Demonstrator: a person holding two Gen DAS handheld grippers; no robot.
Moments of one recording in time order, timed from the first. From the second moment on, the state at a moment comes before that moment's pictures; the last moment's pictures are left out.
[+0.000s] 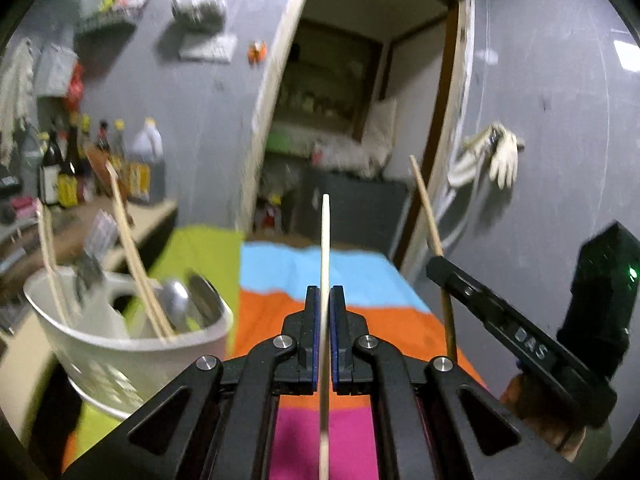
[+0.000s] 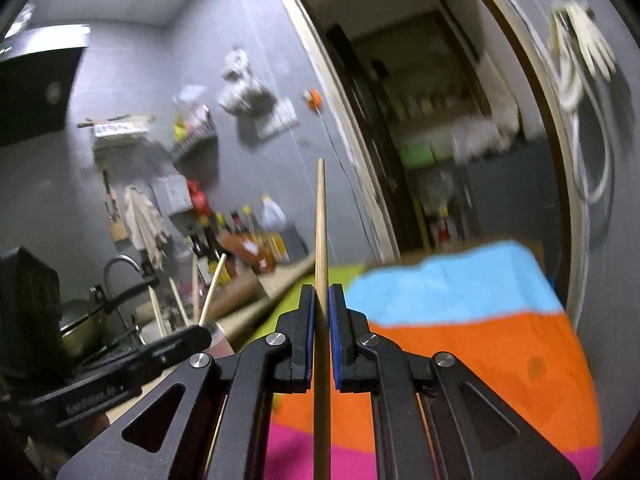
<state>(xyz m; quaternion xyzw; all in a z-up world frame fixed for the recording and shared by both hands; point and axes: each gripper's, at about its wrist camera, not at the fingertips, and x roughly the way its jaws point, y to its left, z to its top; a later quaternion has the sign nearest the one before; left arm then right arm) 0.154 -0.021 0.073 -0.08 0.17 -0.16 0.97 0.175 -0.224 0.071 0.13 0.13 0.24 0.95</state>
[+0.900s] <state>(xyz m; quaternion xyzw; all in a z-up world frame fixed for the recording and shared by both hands) 0.195 0.166 0.113 -0.19 0.01 -0.04 0.98 0.219 -0.097 0.097 0.16 -0.02 0.30 0.94</state>
